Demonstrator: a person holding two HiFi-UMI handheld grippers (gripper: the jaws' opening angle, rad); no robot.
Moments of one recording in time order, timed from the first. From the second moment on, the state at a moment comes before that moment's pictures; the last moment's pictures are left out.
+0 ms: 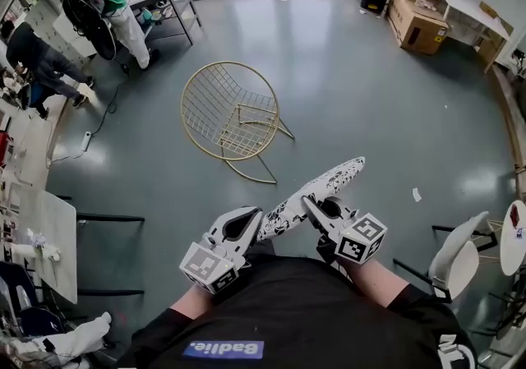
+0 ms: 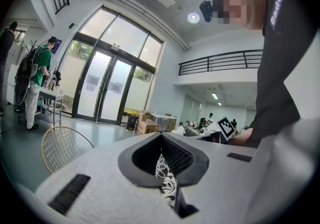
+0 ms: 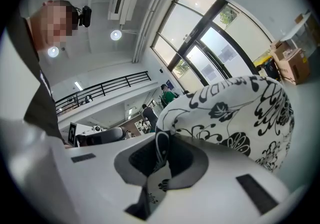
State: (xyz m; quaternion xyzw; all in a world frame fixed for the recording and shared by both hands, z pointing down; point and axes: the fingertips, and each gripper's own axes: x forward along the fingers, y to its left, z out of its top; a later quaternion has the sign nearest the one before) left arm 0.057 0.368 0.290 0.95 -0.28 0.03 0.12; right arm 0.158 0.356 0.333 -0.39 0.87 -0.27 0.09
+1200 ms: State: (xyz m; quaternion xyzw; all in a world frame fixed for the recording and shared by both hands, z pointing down) left arm -0.011 0.110 0.304 0.97 -0.20 0.02 0.15; right arm 0.112 0.131 0.379 -0.45 0.84 -0.31 0.04
